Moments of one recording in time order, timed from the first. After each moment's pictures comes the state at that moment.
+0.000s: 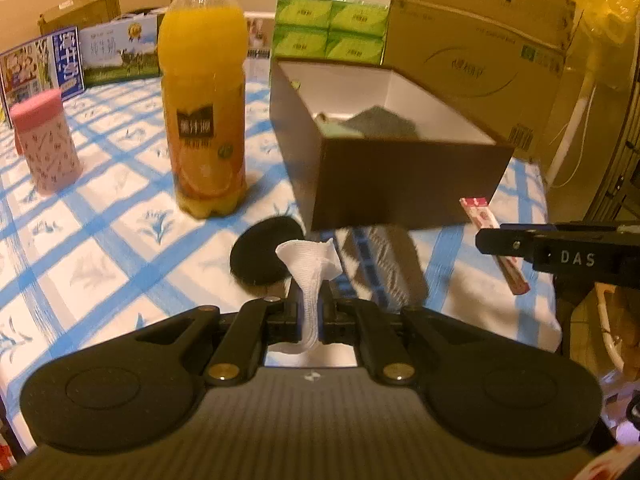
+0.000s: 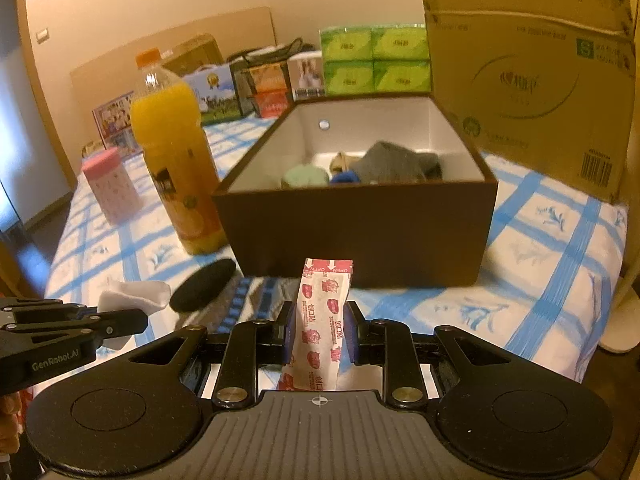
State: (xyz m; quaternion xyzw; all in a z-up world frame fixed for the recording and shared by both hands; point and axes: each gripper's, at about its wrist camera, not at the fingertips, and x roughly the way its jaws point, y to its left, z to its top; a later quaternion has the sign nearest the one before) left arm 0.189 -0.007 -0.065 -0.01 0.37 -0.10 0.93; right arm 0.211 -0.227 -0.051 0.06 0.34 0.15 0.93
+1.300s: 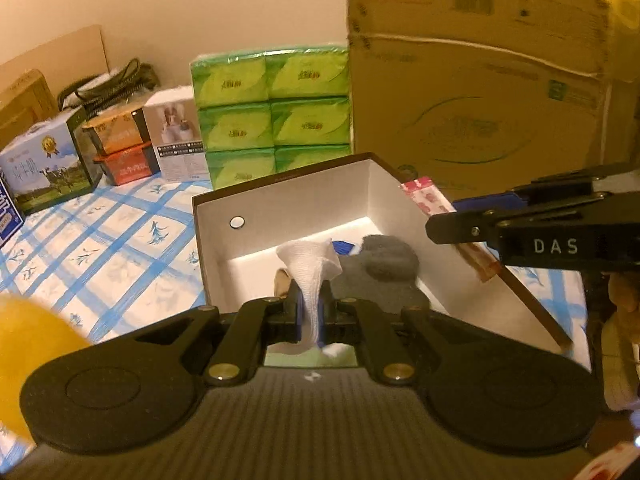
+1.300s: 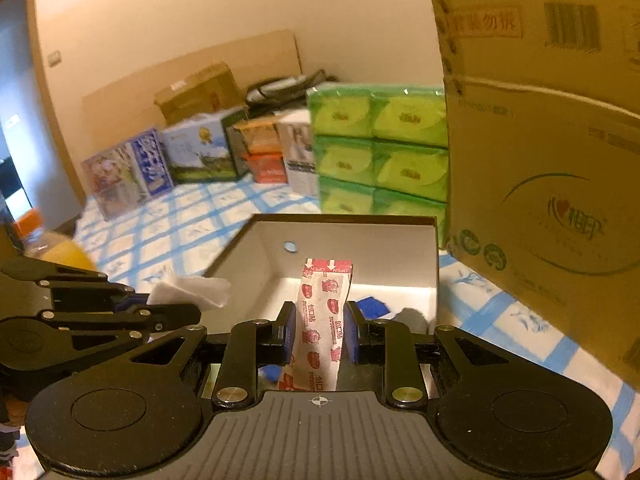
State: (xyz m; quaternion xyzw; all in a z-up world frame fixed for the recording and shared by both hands) left arm 0.417 -0.105 0.015 0.09 0.33 -0.14 0.93; right arm 0.462 -0.296 0.005 0.05 0.32 0.23 0.92
